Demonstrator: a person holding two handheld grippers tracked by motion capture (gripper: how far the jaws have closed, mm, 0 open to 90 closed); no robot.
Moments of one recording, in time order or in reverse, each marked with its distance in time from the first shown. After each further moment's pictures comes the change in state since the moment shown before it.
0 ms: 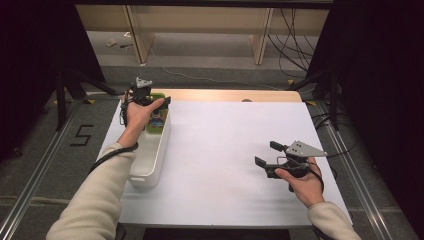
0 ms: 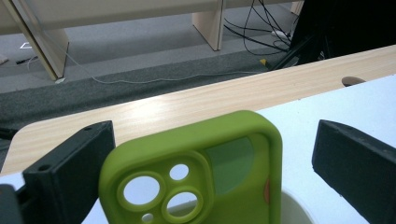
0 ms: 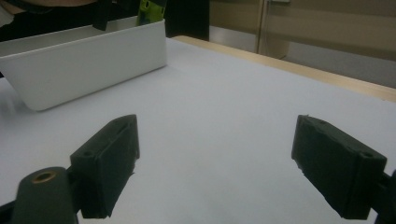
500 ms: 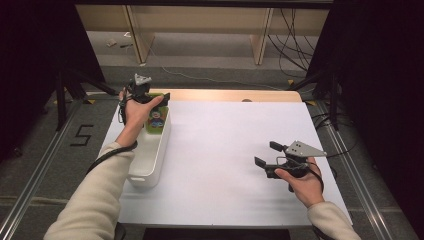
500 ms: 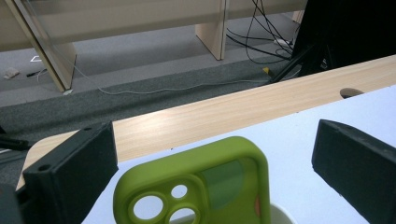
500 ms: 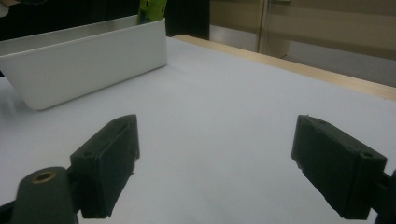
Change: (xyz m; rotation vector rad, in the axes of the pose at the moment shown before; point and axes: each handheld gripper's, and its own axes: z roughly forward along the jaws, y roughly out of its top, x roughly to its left) left arm -0.005 0.012 -0.011 -0.033 0.017 0.021; right arm 0.000 0.000 0.001 0.003 0.003 0.001
